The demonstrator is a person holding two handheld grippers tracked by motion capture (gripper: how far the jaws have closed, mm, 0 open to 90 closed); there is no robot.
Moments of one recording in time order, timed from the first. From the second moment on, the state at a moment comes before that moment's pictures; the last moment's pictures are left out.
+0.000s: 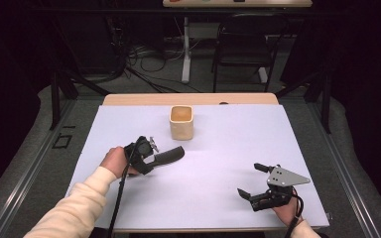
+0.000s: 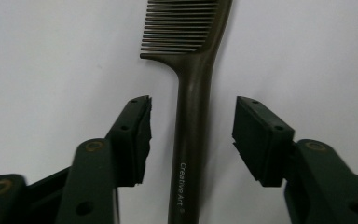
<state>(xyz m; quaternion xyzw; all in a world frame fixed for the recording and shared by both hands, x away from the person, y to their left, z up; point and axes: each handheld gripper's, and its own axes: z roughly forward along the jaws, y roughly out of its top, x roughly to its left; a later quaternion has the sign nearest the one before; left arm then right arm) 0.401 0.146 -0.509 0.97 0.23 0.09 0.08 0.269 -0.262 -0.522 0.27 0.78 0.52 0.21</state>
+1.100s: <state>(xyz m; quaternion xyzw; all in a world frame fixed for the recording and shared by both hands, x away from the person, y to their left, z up) 0.413 0.131 -0.517 0.98 0.20 0.04 0.06 0.268 -0.263 -0.522 0.28 0.78 0.52 0.21</state>
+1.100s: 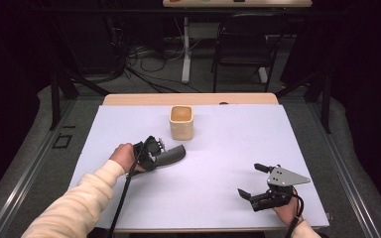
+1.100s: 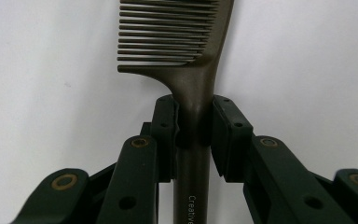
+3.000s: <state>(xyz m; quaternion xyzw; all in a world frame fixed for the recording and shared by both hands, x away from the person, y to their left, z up) 0.374 0.170 -0.483 0.90 0.28 0.12 0.29 0.270 -0.263 -0.523 0.28 0.78 0.51 0.21</state>
